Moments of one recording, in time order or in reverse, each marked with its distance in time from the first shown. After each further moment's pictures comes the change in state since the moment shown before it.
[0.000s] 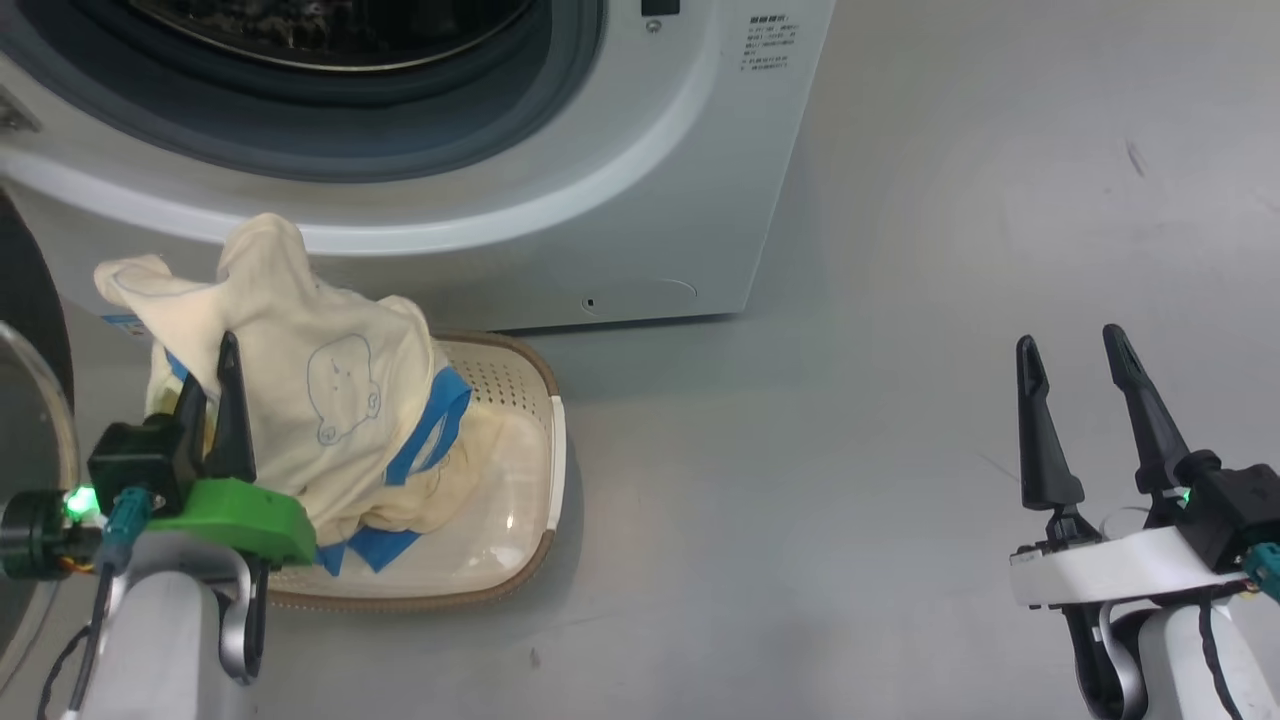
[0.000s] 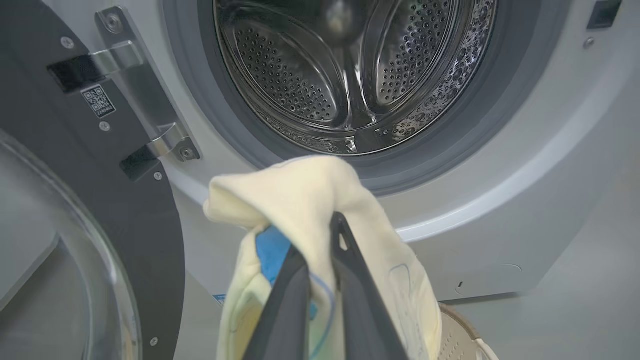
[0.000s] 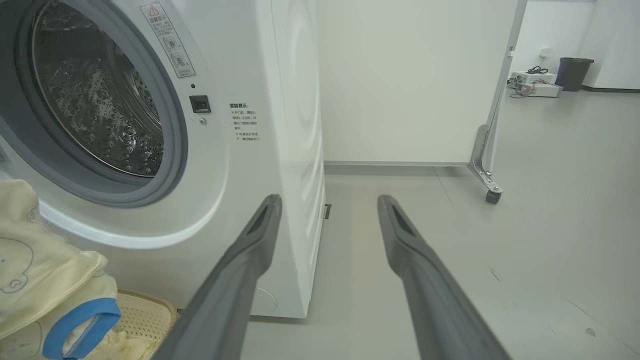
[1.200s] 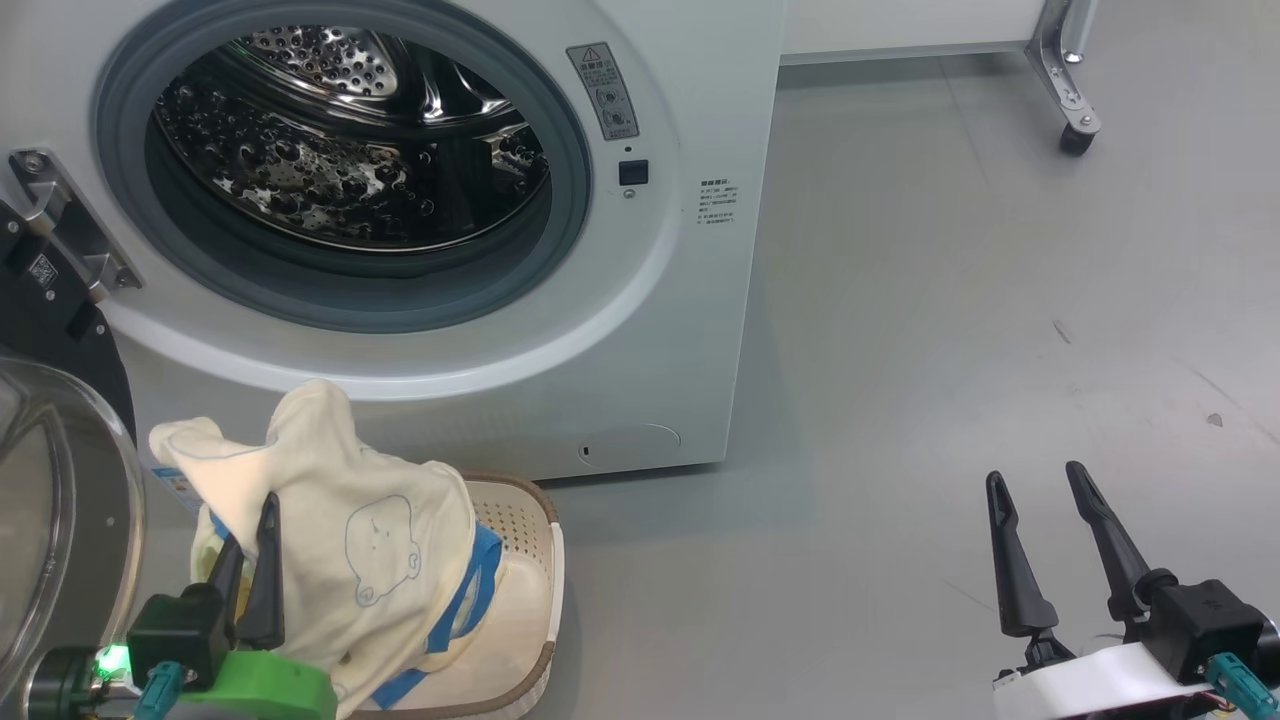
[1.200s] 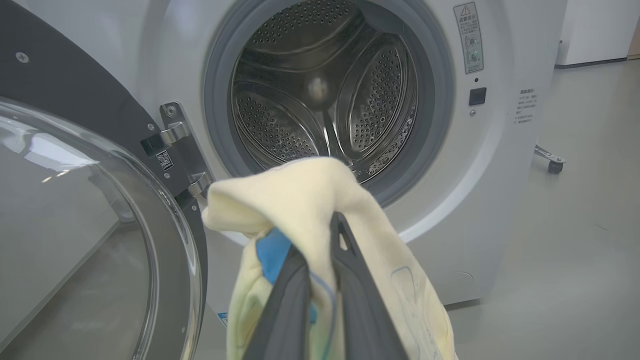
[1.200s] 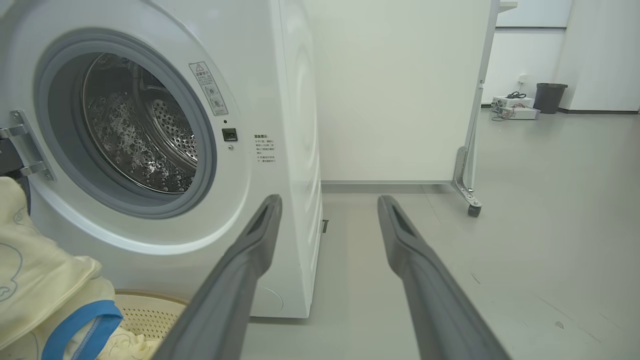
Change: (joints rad) left arm 0.332 -0.004 -0.008 -0.206 0.018 -0.030 0.000; right arm 0.204 0.015 0.032 -0.003 0.001 -0.011 0.000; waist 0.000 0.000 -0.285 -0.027
